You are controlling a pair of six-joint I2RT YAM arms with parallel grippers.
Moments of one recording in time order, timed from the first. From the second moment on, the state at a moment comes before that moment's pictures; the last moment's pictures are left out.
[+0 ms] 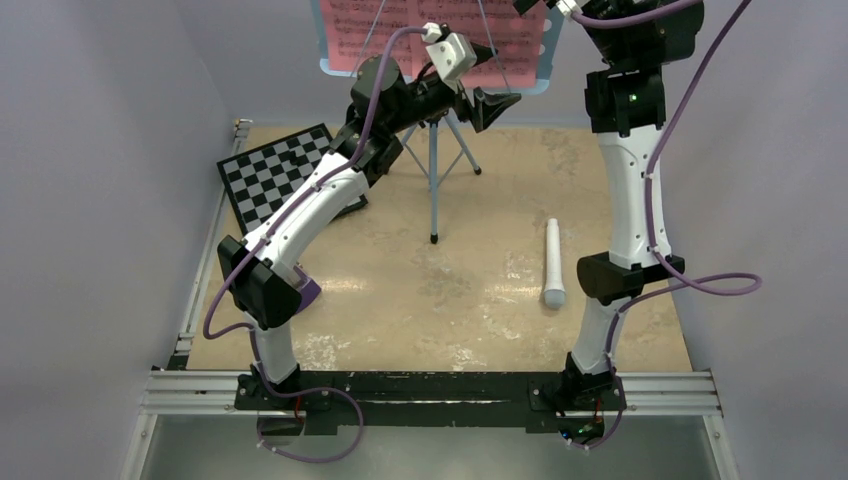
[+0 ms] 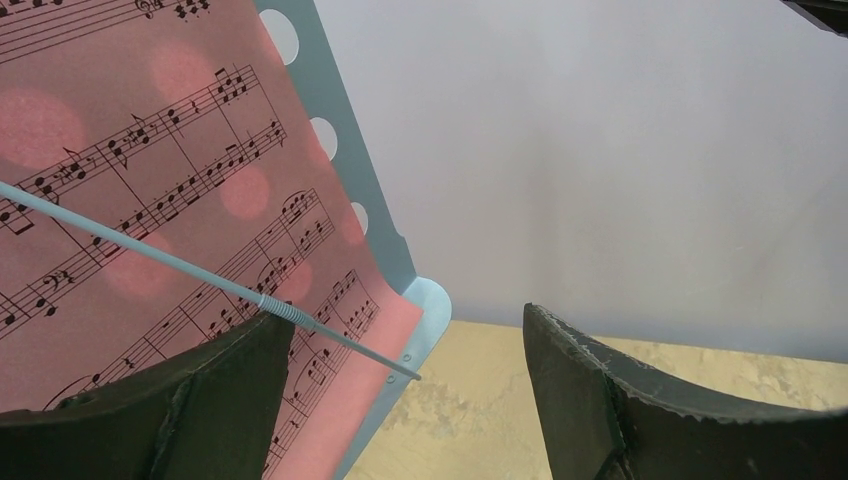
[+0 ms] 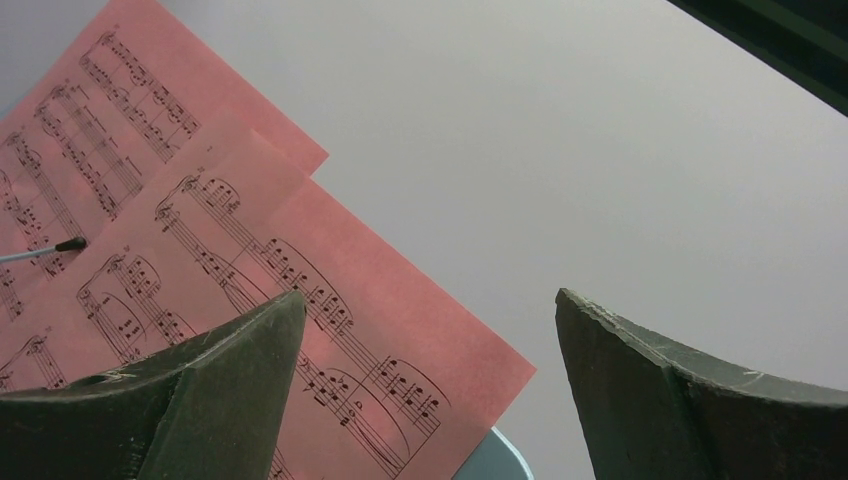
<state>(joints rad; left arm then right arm) -0.67 1.85 2.03 0.17 0.52 0.09 0.26 1.94 2.71 0.04 -0.54 -0.59</state>
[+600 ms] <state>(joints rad) -0.68 1.84 1.98 0.18 0.54 0.09 0.26 1.94 2.70 -0.04 -0.53 -0.68</state>
